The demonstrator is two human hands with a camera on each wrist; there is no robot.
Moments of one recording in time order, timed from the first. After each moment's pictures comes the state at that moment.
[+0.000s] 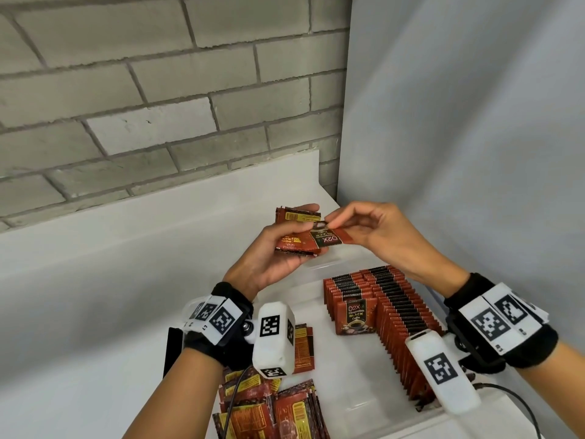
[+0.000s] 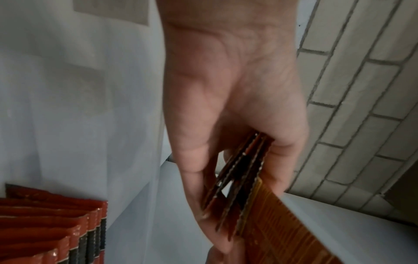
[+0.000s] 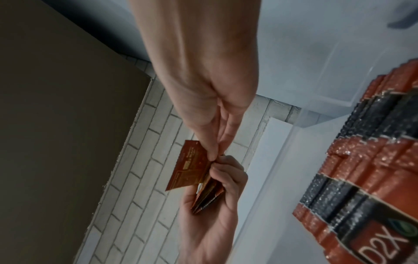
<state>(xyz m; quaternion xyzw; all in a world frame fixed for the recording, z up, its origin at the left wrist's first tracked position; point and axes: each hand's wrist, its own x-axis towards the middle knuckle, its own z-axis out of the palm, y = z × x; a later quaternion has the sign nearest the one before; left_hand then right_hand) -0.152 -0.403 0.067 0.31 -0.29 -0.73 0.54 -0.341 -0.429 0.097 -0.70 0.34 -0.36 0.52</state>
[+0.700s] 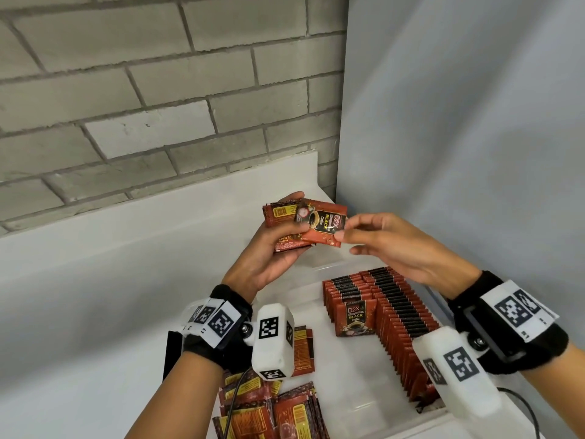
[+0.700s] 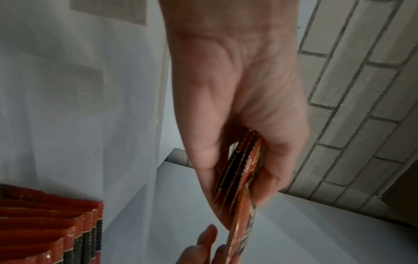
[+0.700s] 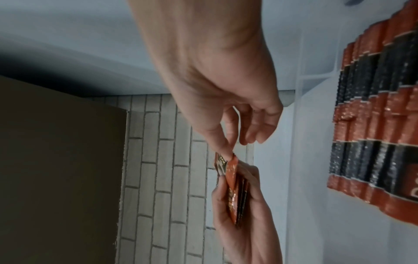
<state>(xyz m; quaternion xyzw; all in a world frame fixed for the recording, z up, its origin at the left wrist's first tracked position) -0.153 -0.405 0.067 0.30 -0.33 -0.68 0.59 -0.347 -0.428 0.100 -0.60 0.43 -0.28 0.62</state>
